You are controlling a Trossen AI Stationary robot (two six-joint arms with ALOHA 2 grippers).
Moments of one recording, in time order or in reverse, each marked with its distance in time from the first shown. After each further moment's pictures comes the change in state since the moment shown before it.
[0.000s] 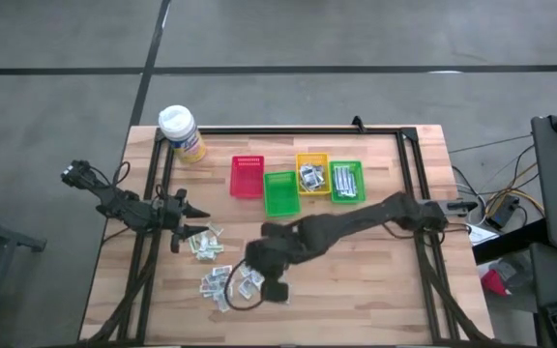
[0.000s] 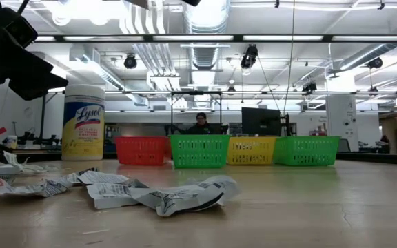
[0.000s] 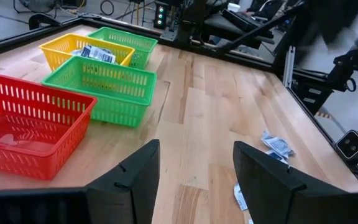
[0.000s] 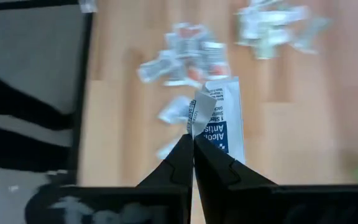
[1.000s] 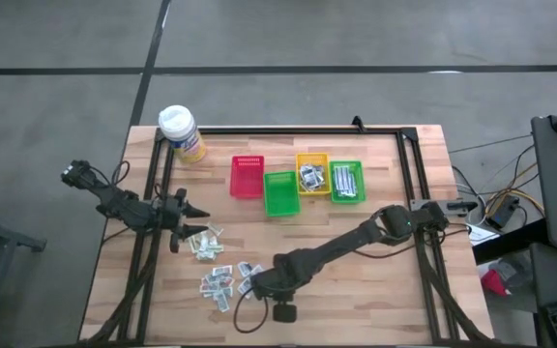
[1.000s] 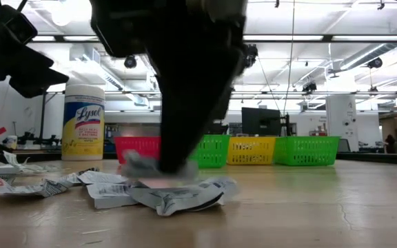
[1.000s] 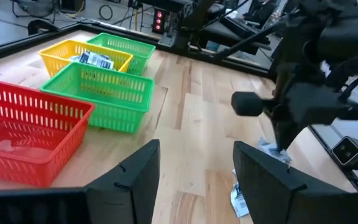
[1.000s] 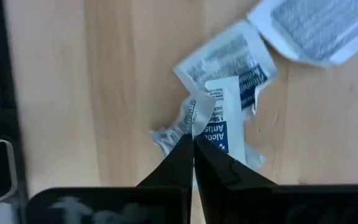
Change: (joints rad) left arm 0.000 -0.001 0.005 0.019 0.000 0.006; right arm 0.070 0.142 -0.337 0.210 -0.179 0.104
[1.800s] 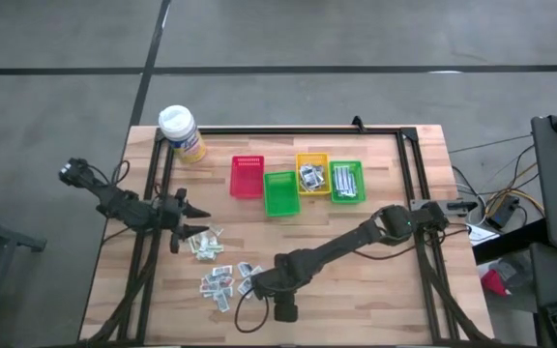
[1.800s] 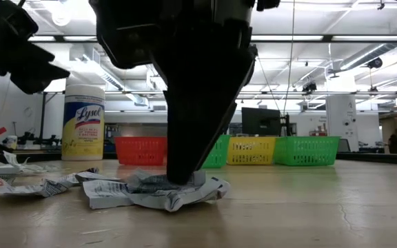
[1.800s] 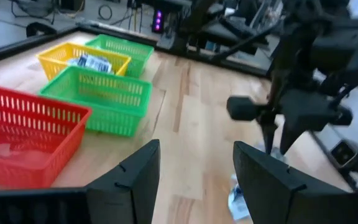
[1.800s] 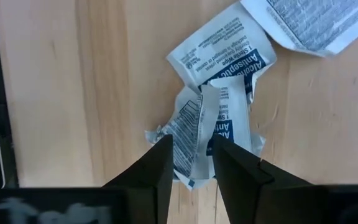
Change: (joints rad) left arm 0.000 0.046 0.023 0.032 0.000 0.002; right arm 0.000 0.001 -0.021 0.002 0.001 -0.001
